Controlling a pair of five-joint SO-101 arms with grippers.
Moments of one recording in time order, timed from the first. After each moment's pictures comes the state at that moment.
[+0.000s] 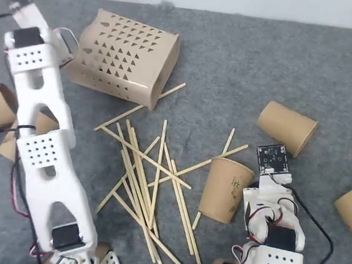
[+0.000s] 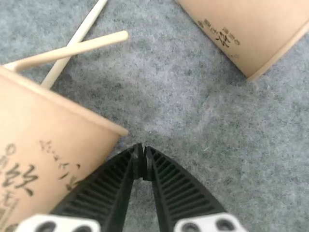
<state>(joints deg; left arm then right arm) -25.3 57.6 -65.5 87.3 21.1 1.8 -86.1 94.9 51.5 16.0</state>
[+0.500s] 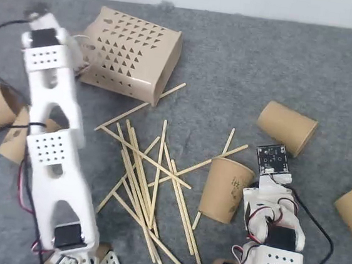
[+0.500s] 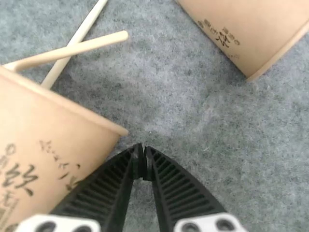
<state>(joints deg) -20.7 59.0 -65.5 95.3 26.9 1.8 -86.1 94.9 51.5 16.0</state>
